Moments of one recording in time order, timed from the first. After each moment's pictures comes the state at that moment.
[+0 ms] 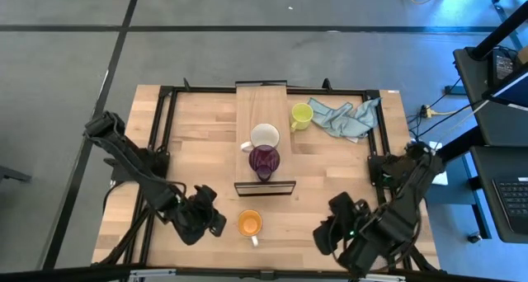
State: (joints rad) left arm -0.77 1.48 1.04 -0.60 -0.47 -1.77; right arm 0.86 1.82 1.96 -1.53 0.45 1.88
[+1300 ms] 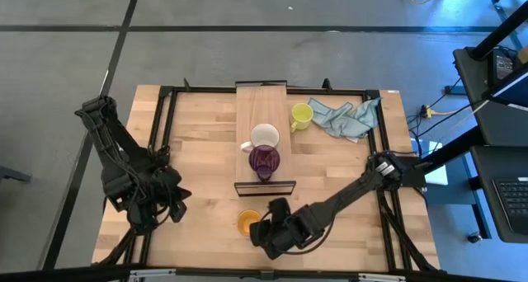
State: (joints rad) left arm -1.03 1.20 1.04 -1.20 -0.67 -1.80; right arm 0.57 2.17 1.96 -0.95 0.31 1.84
